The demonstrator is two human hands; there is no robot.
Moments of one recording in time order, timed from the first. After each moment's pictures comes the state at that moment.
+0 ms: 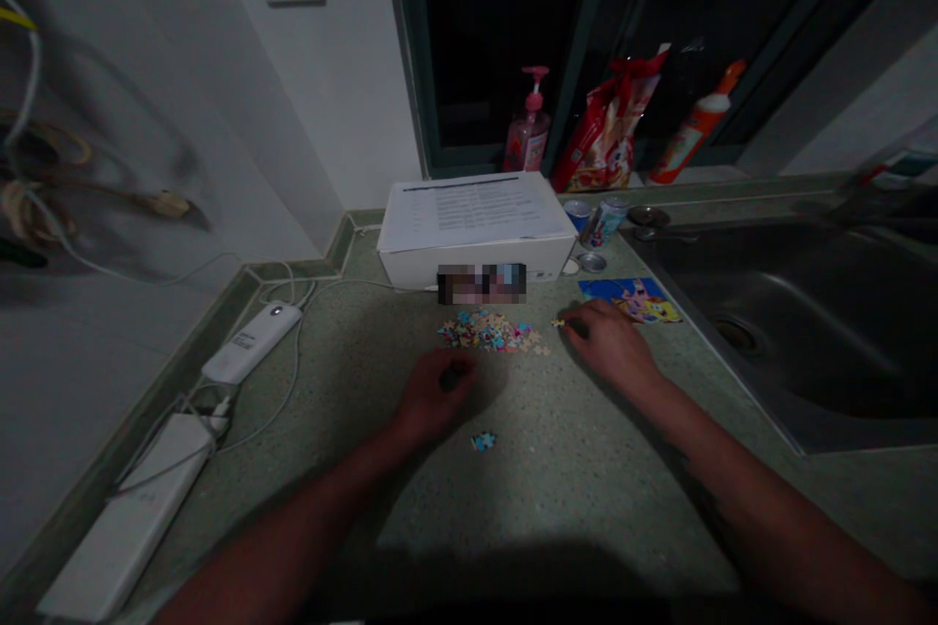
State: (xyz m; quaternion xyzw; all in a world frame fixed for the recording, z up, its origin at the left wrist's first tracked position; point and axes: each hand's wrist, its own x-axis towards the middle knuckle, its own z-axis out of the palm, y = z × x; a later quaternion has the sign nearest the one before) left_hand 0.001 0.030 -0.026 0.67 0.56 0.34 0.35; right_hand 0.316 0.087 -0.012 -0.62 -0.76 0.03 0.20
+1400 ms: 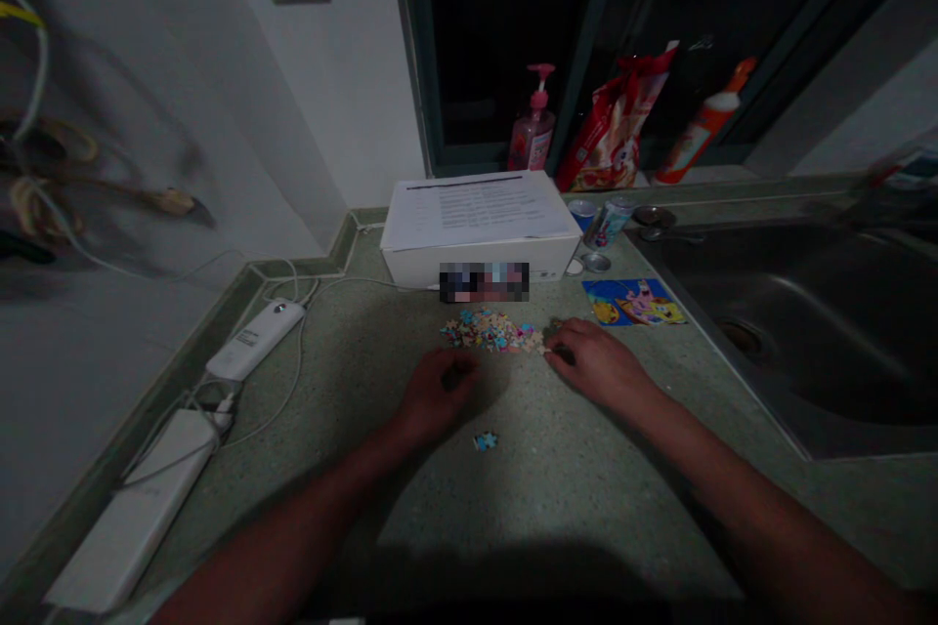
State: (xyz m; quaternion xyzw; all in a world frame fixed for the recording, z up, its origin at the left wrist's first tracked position) left_hand 0.002 0.030 -0.021 0.66 0.57 0.34 0.35; right_hand 0.289 0.063 0.004 -0.54 -0.83 0.07 0.11
